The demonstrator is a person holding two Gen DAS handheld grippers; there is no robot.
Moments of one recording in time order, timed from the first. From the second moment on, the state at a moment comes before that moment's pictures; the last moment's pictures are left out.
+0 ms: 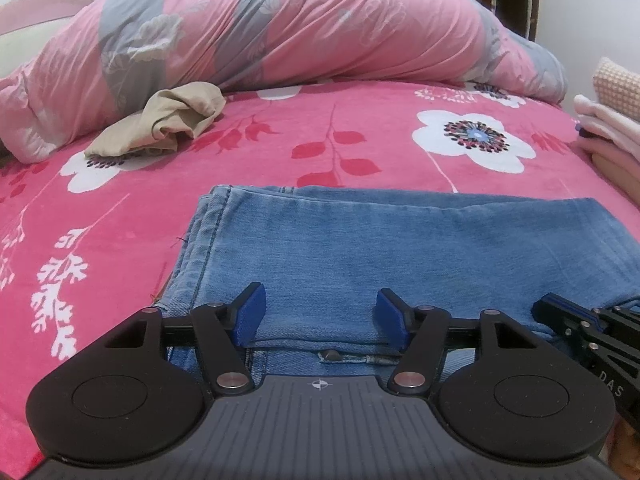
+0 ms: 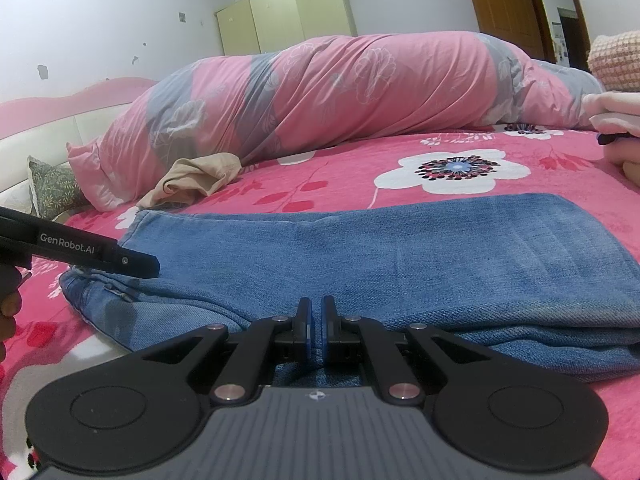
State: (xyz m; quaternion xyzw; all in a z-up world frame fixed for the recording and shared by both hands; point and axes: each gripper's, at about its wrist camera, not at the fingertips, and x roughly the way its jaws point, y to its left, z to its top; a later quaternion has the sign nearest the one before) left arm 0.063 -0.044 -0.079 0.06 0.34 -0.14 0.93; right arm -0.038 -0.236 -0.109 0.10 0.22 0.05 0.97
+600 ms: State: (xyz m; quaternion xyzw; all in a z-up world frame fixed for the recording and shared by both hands) left arm 0.069 -0.052 -0.076 0.06 0.36 -0.13 0.92; right arm 0.001 -0.287 -0.063 0.09 0.27 -0.04 0.96
